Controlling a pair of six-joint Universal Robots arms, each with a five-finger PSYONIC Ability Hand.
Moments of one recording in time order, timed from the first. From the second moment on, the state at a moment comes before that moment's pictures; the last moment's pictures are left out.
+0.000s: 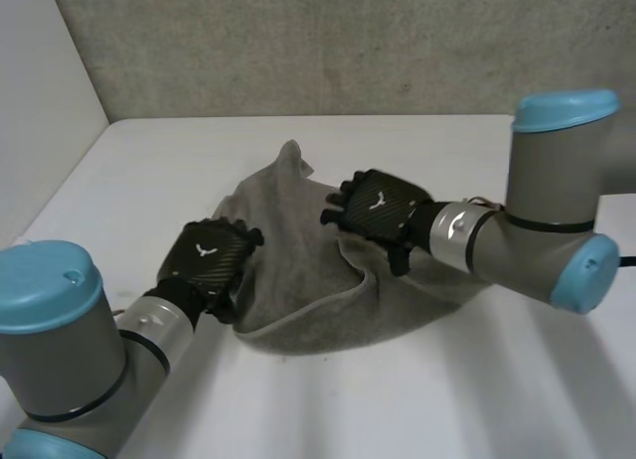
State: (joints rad) left arm 4.22 -1.83 -1.88 3.46 -1.52 3.39; right arm 2.03 -0.90 1.05 0.30 1.03 2.25; left_hand 0.38 0.37 0.37 0.37 0.20; right_hand 0.24 0.21 0.21 0.21 0.04
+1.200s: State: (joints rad) left arm 4.36 -2.12 -1.66 3.53 -1.27 3.38; right arm 1.89 -1.16 1.26 0.33 1.09 2.36; left_hand 0.41 0.41 0.41 0.41 0.23; right_hand 1.38 1.21 1.21 1.22 1.03
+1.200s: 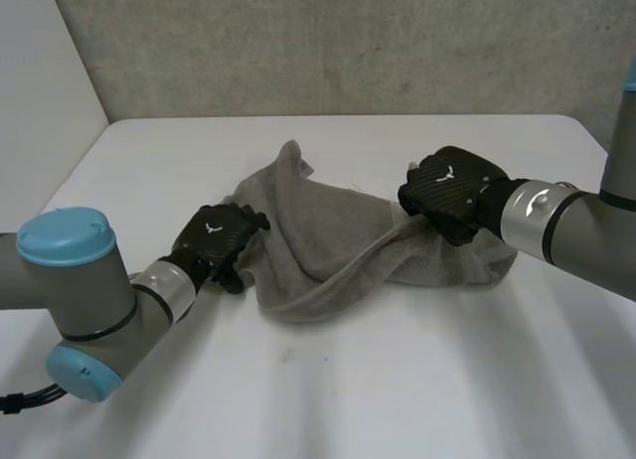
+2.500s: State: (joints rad) left arm 4.36 -1.68 -1.59 3.31 -1.34 3.27; right arm 1.81 -1.40 1.17 0.48 1.11 2.60; left_hand 1.19 1.22 1.21 1.22 1.03; right_hand 1.39 1.21 1.22 1.22 1.03
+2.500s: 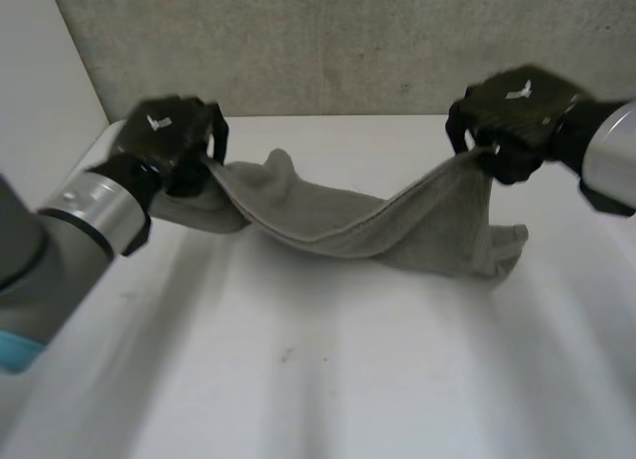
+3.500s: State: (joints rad) left arm 4.37 -2.13 -0.65 3.43 -1.42 3.23; right arm 1.89 -0.82 0.18 0.15 1.35 2.85; left_hand 1.19 1.22 1.22 1.22 1.03; right_hand 1.39 1.22 1.22 1.22 1.04
